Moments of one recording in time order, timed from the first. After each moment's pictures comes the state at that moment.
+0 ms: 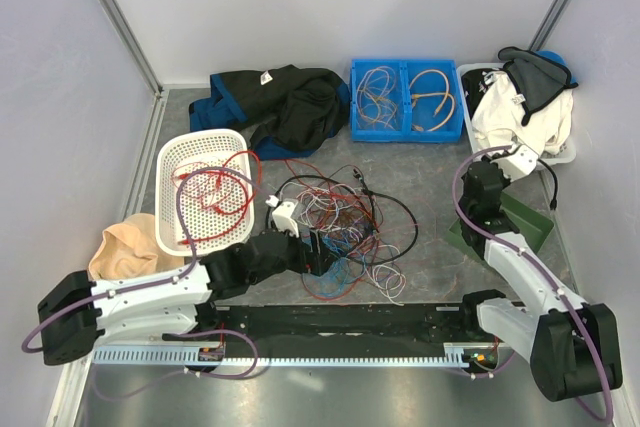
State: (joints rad) left arm -1.11 0.94 0.39 0.07 -0.22 -0.76; right arm 0.17 1.01 0.49 0.27 0.76 0.49
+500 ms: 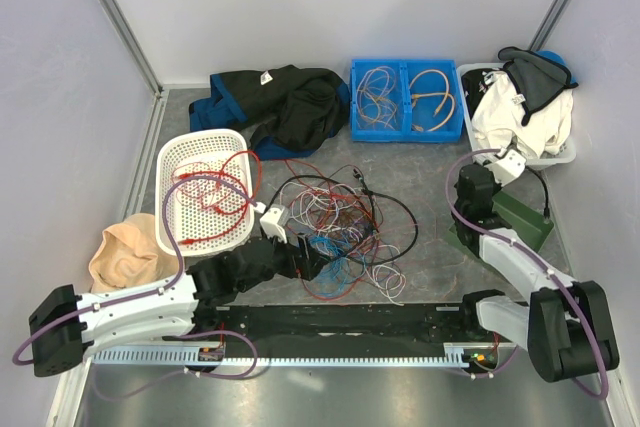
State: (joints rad) left arm -1.11 0.77 0.29 0.05 -0.25 -0.77; right arm 0.17 1.09 0.45 0.29 0.70 0.51
